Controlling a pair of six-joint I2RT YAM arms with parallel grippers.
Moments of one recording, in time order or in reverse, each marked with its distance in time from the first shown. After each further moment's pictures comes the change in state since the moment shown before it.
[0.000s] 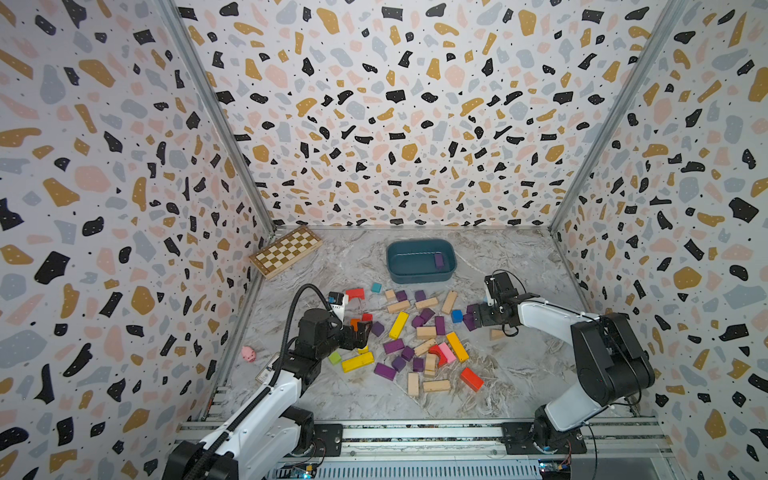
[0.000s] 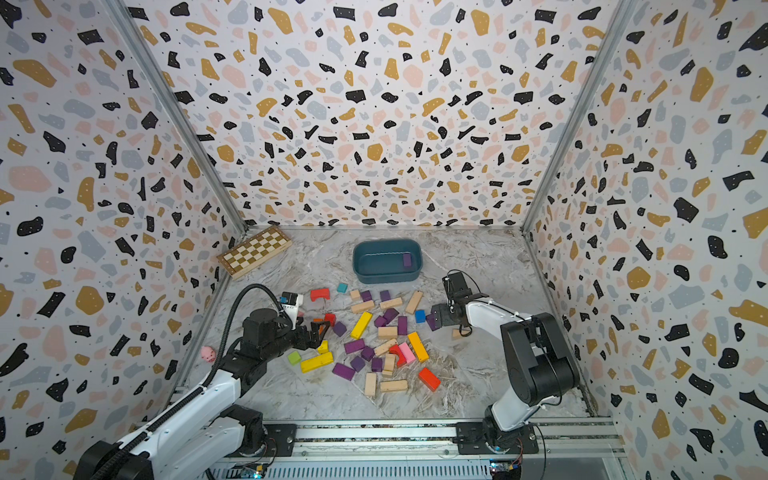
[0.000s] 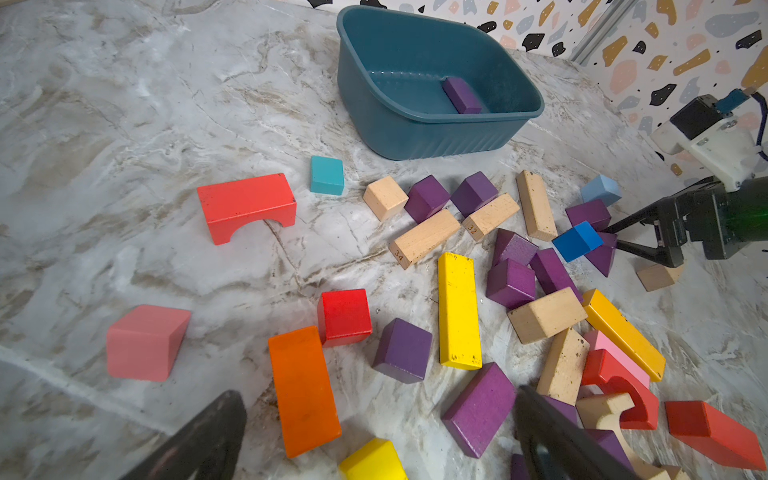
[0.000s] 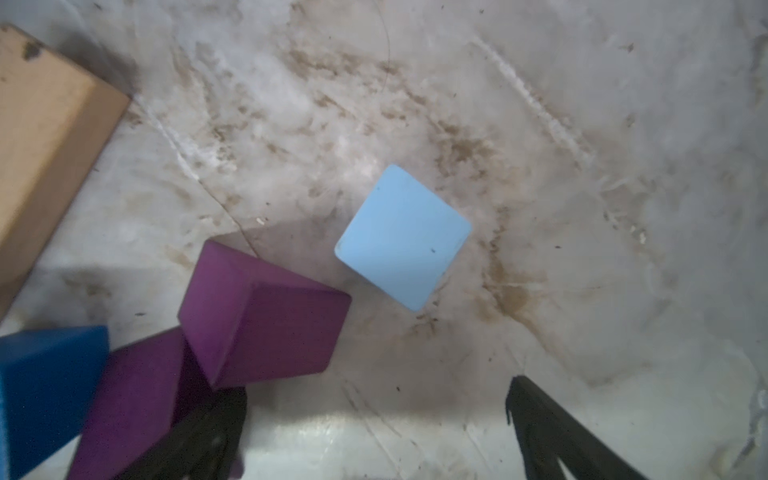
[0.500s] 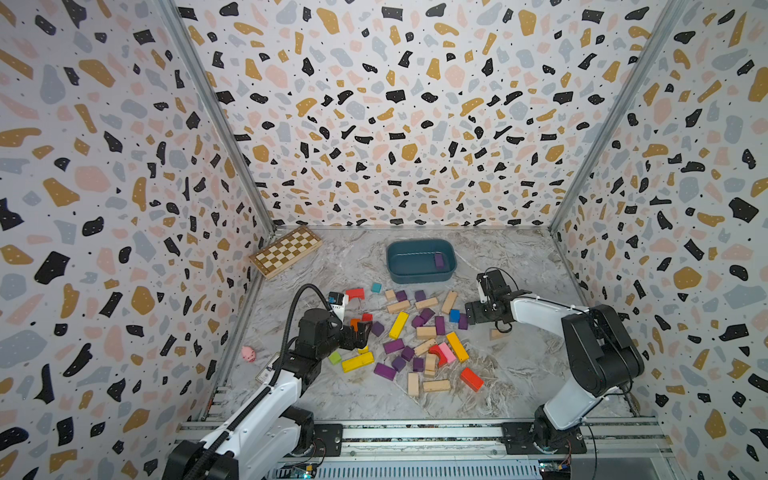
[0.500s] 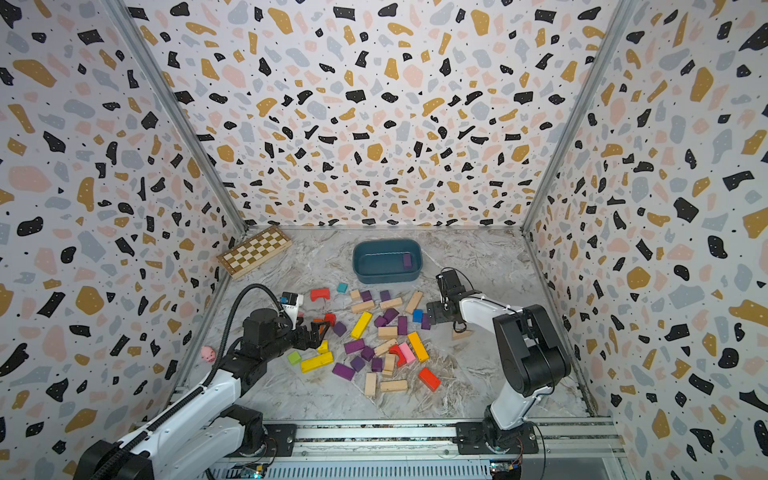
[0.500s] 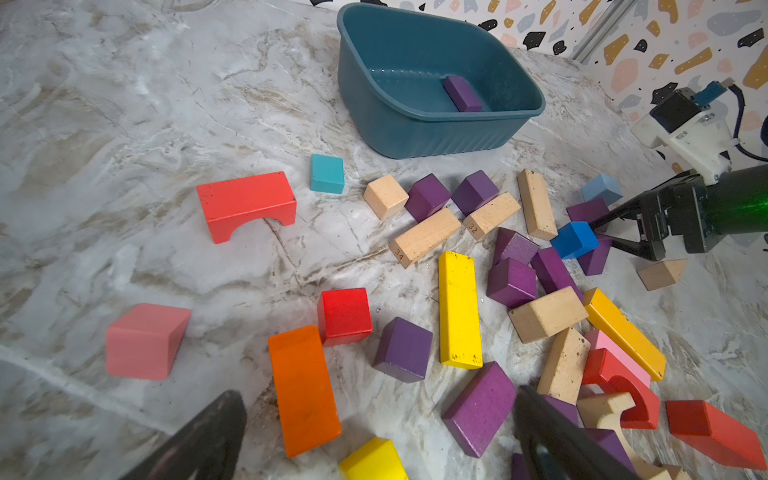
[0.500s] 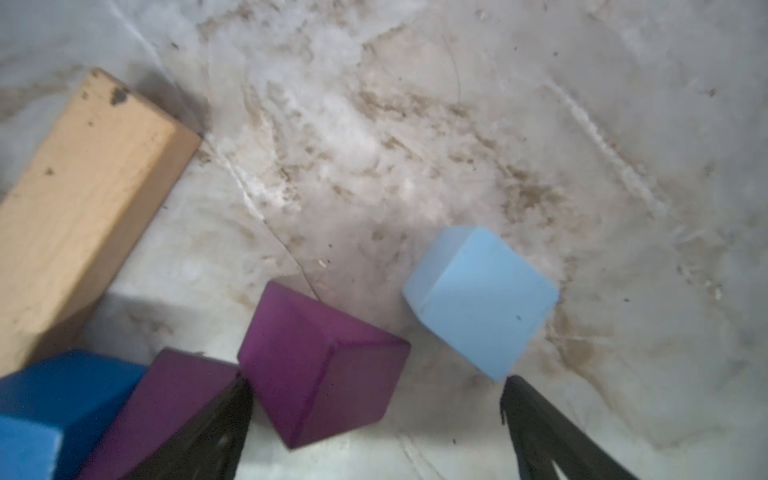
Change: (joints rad) left arm 0.000 0.001 0.000 0.000 0.000 0.000; right arm 0.027 0.071 0.060 0.031 -0.032 0.001
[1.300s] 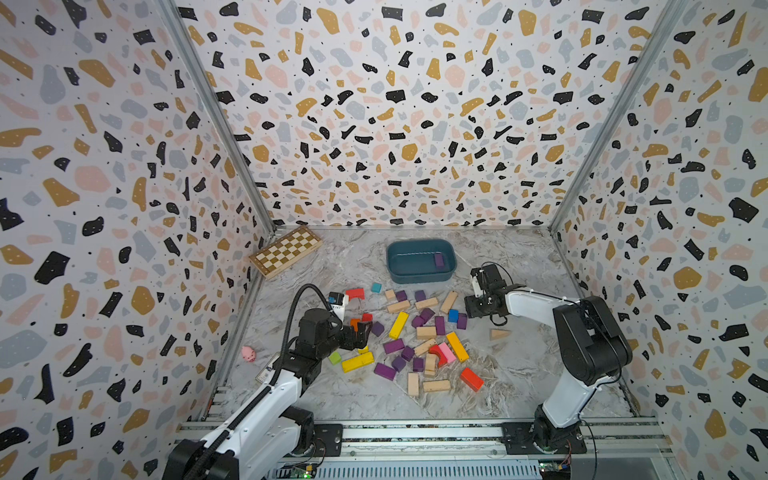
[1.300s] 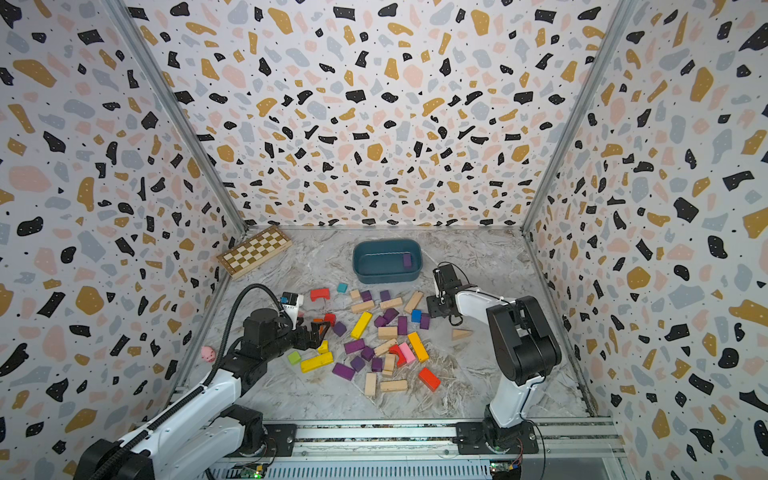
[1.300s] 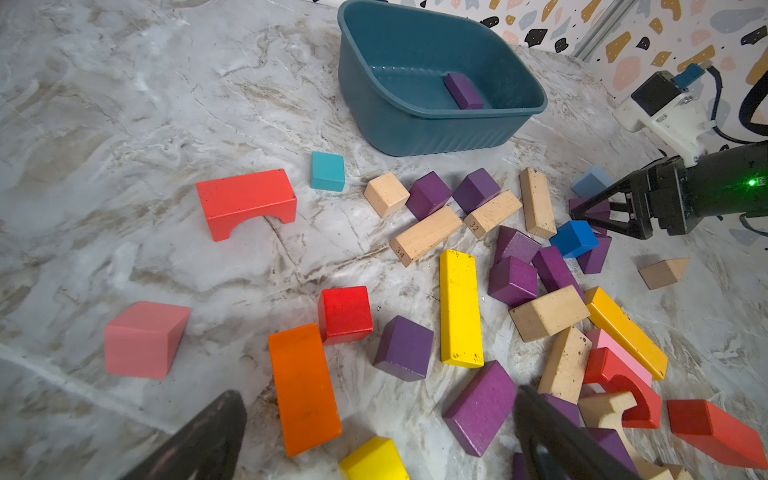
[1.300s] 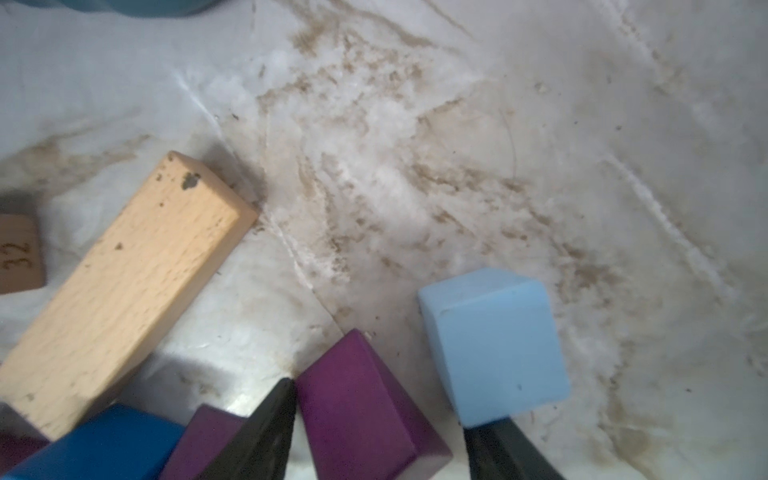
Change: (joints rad) left arm 0.000 0.007 0.000 0.000 0.000 0.000; right arm 0.000 0.072 0.071 0.020 -0.065 -0.016
